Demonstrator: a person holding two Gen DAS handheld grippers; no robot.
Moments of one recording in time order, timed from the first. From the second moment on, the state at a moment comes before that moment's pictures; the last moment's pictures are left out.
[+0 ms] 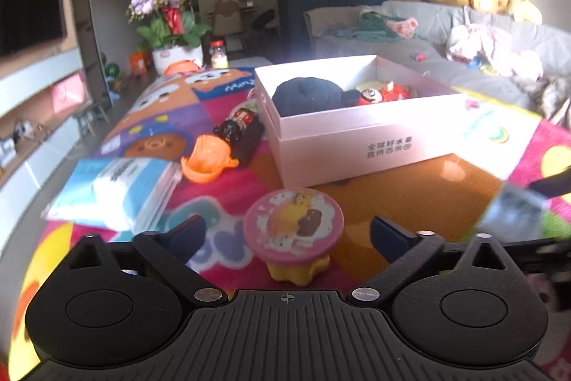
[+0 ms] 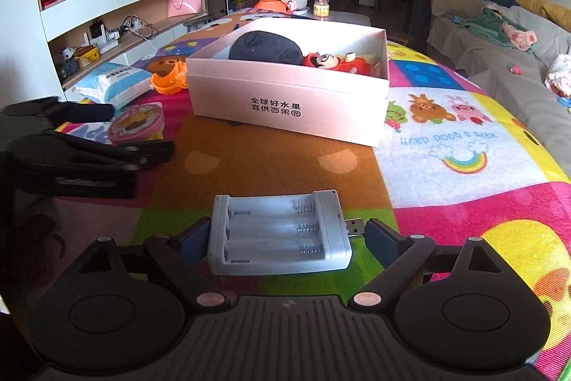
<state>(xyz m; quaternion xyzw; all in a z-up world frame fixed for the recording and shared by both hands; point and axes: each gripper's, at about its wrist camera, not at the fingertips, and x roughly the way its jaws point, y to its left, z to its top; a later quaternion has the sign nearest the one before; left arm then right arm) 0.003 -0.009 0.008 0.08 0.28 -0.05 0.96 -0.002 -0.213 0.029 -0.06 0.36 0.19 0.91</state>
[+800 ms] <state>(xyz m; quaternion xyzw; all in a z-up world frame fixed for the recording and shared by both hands) 0.049 -0.056 0.114 0.05 0.15 -0.13 0.98 -0.003 -0.266 0.182 -0.06 0.16 0.15 0.97</state>
